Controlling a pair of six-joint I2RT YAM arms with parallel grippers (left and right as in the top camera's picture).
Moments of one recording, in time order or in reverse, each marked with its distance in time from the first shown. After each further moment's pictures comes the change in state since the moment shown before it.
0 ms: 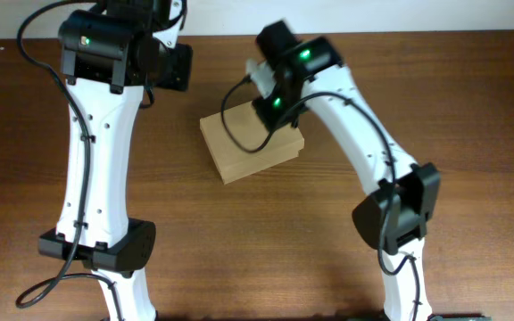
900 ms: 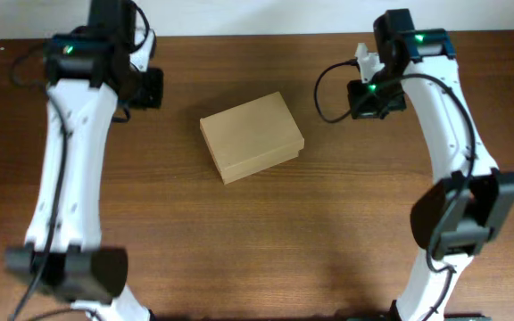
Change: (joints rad) left arm 0.159 -0.216 -0.568 0.300 0.083 0.048; right arm -0.376 -0.191 -0.307 0.030 0.012 0.026
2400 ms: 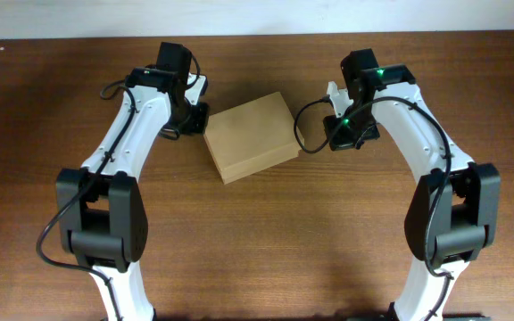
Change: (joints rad) left arm -0.084 0.233 -0.389 0.373 0.143 -0.001; right arm 0.100 -0.023 -0.338 0.211 -0.005 -0.012
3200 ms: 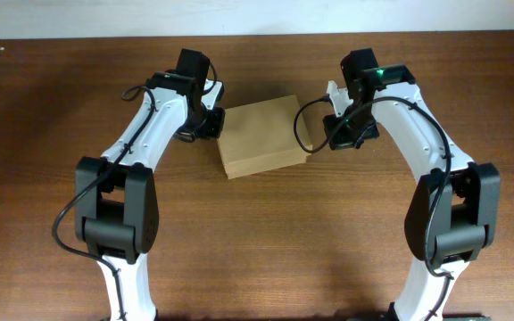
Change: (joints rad) left arm -0.056 0.071 -0.001 0.051 0.042 -0.023; right arm 0.000 0.000 0.000 0.014 -0.002 0.000
